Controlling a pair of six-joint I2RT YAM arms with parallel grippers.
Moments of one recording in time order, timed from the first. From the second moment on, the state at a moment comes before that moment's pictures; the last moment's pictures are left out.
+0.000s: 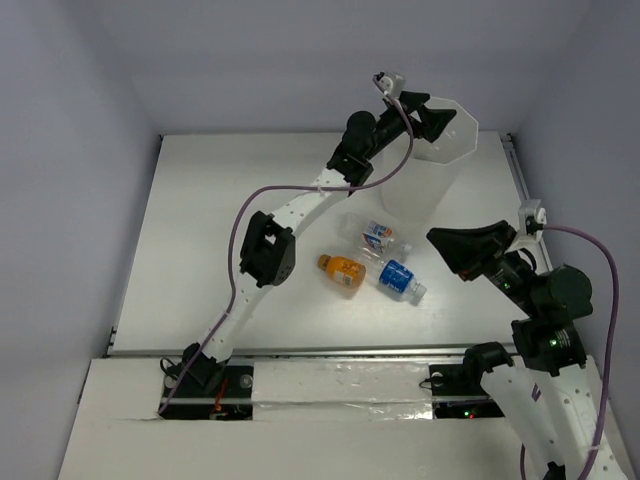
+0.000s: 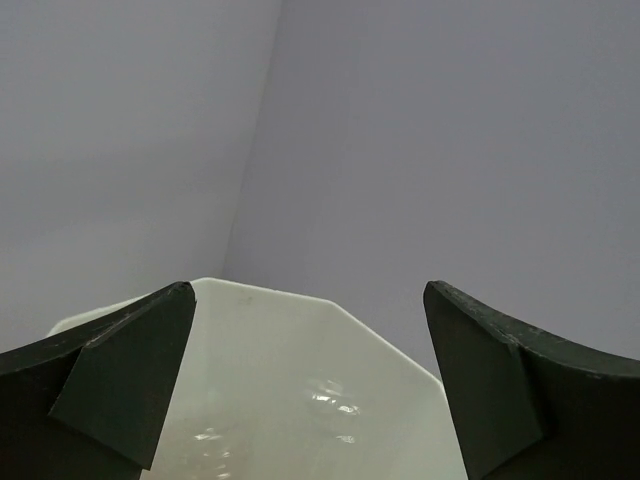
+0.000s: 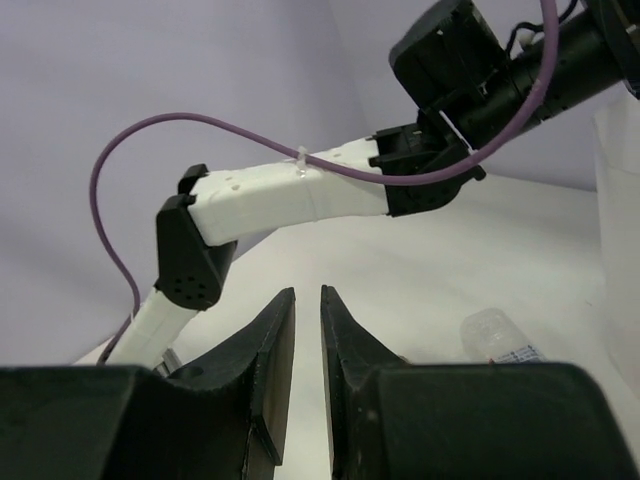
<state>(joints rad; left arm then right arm) -0.72 2.52 2.45 0.53 0.26 -0.47 0.23 0.40 0.73 0.01 -0.54 0.51</state>
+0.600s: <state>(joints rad) -0.67 1.58 1.61 0.54 0.20 -0.36 0.63 1.00 0.75 -0.08 -0.18 0.43</state>
